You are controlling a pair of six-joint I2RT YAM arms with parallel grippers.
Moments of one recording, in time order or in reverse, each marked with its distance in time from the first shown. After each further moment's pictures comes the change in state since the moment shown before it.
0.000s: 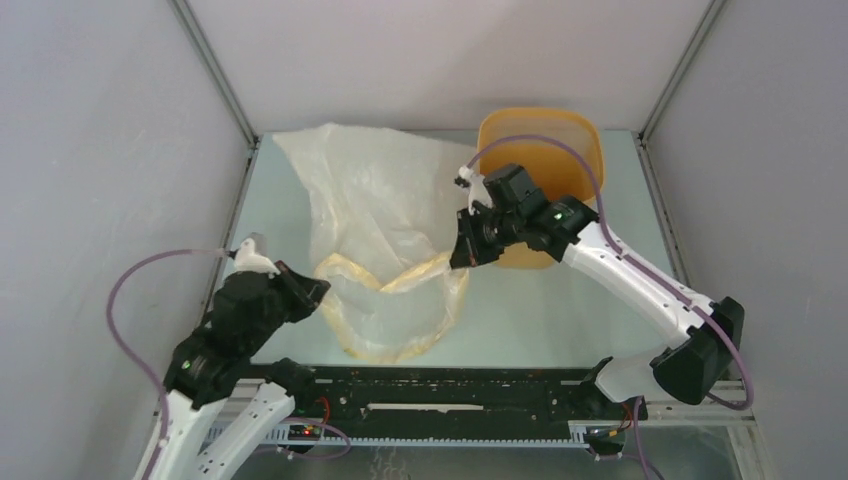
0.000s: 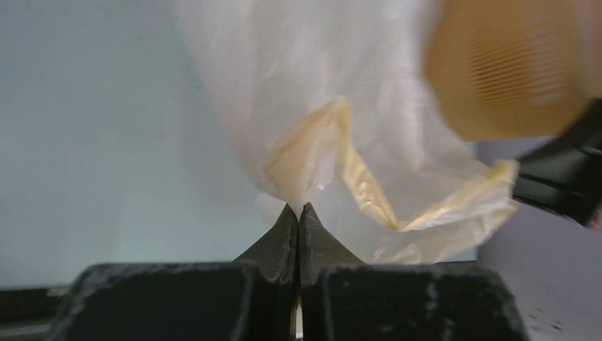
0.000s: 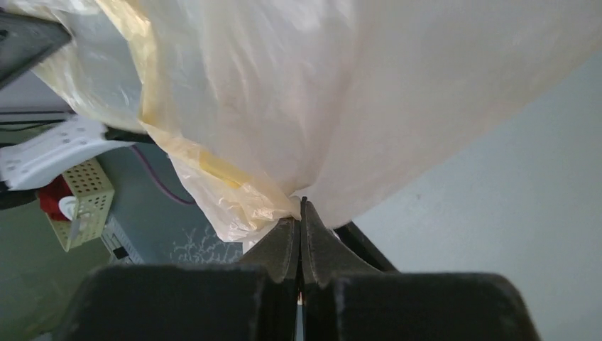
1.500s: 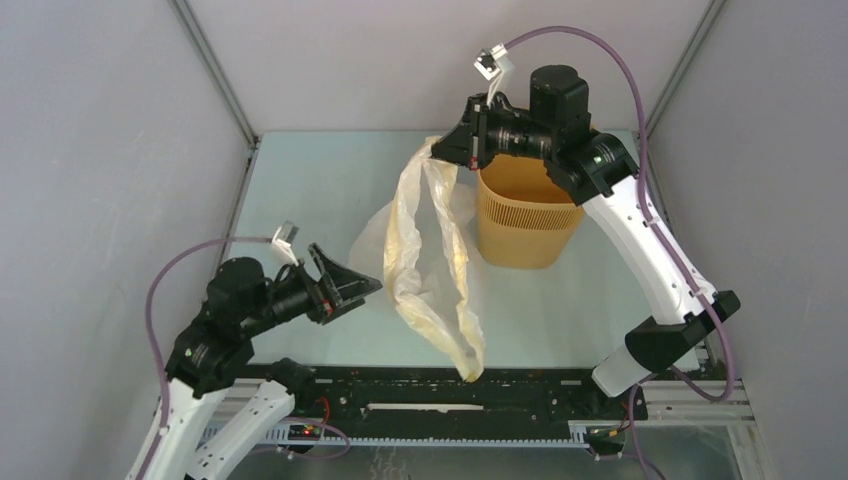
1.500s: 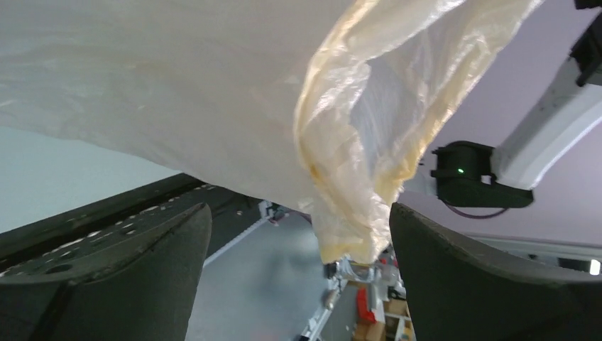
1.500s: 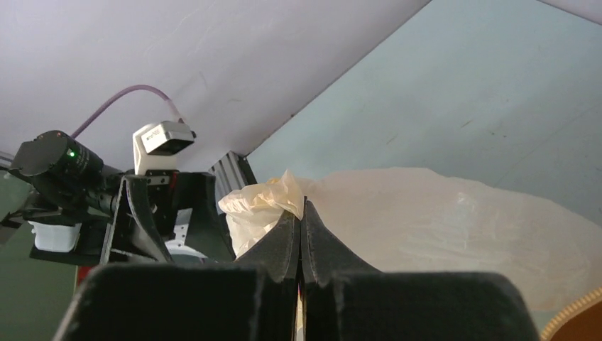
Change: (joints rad) left arm -0.002 0.019 0.095 0.125 0.546 -0.204; right arm -0.148 0.157 0.606 0.175 -0.201 -0.050
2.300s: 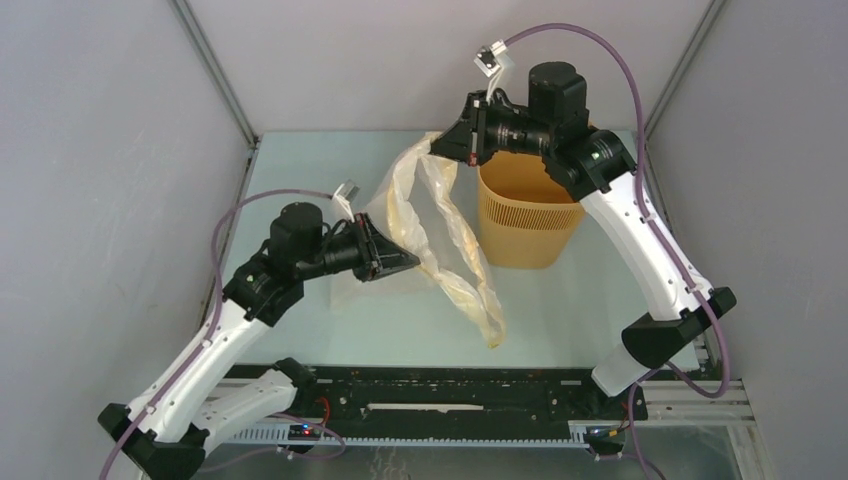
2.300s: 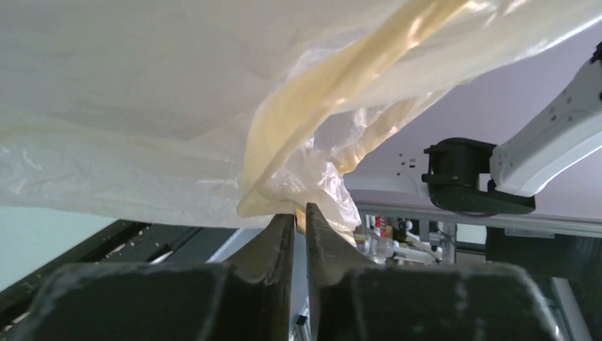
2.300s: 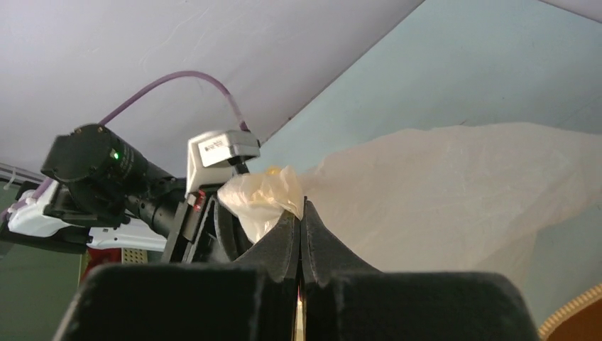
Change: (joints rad) left arm -0.128 0.378 0.010 0.402 0.114 -0.045; right arm -0.010 0.055 0.056 -0.006 0.011 0.028
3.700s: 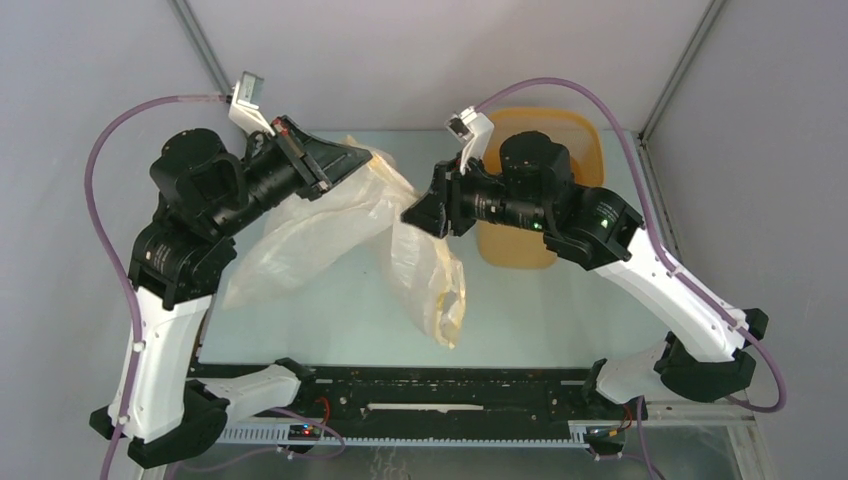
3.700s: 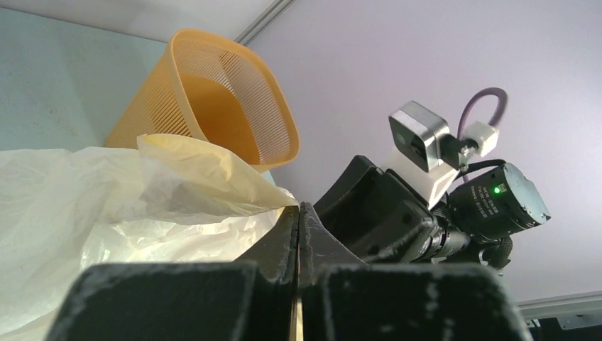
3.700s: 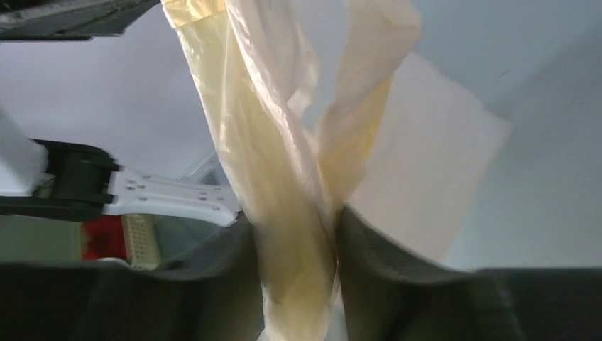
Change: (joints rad) left arm 0.089 0.255 0.881 -0.330 -0.265 0.250; right arm 0.416 -0.225 -0.180 -0.077 0.413 0.047
